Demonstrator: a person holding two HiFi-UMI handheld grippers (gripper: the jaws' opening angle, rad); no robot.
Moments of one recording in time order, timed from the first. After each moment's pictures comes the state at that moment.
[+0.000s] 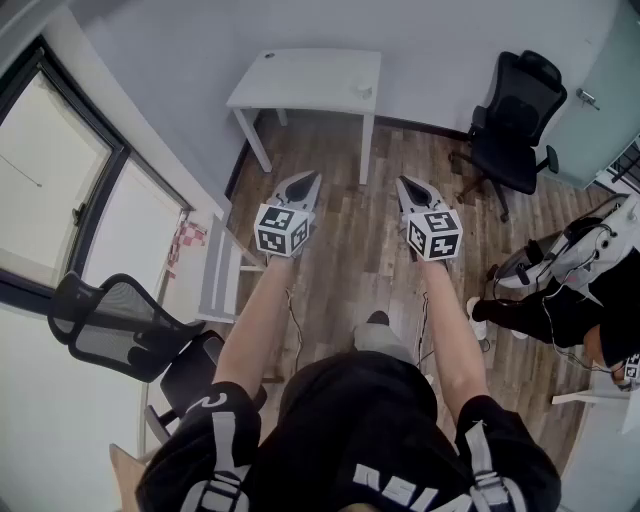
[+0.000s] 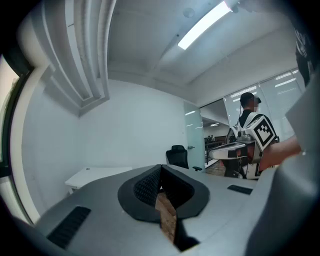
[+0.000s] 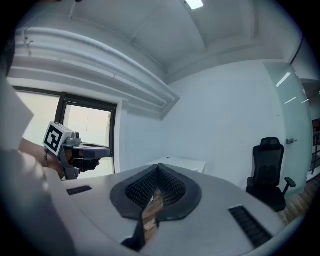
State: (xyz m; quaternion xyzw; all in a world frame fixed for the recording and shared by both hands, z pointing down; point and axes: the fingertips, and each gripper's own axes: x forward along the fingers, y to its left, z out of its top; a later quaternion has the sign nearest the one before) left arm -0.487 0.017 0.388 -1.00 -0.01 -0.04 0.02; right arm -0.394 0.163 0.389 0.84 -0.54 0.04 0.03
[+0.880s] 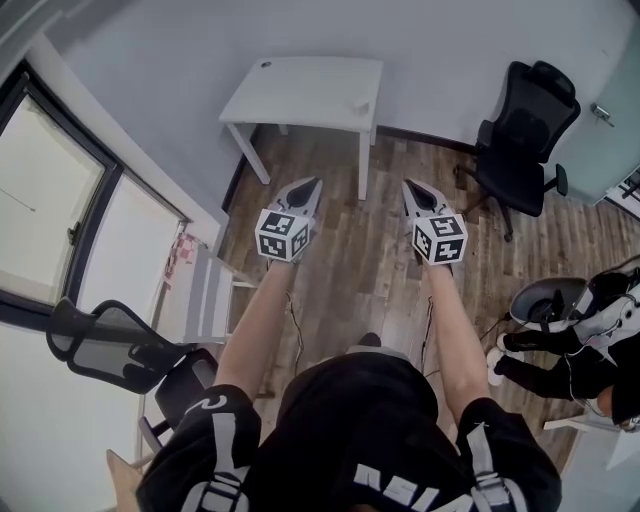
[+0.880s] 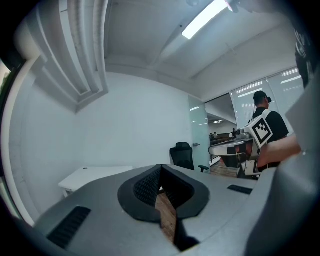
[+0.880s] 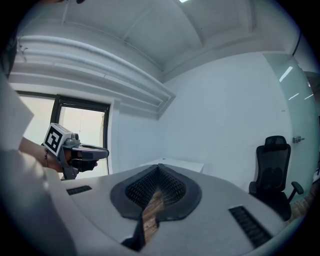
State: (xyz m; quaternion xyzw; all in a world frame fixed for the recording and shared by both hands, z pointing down) left arm -0.352 0.000 0.391 -1.00 0.00 -0.05 0.02; right arm -0.246 0.151 0.387 0.83 -0.55 0.04 0.03
